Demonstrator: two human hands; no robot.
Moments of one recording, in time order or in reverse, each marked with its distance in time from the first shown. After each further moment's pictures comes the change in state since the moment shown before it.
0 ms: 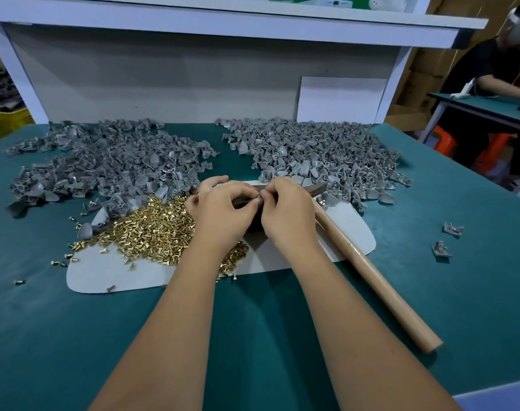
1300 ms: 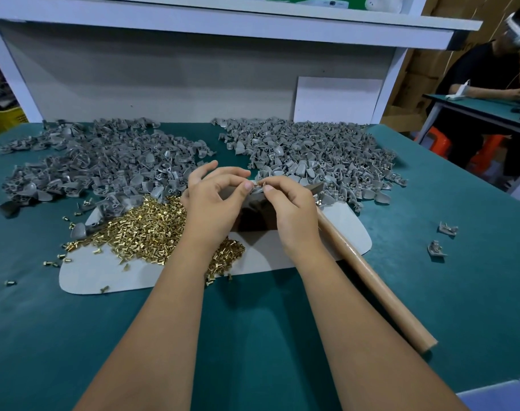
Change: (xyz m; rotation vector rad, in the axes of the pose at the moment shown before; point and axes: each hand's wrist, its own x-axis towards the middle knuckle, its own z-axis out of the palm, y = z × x) left_hand 0.001 0.009 -0.016 -0.253 0.005 -0.019; right_hand -0.008 0.002 -0.012 0.621 -0.062 0.101
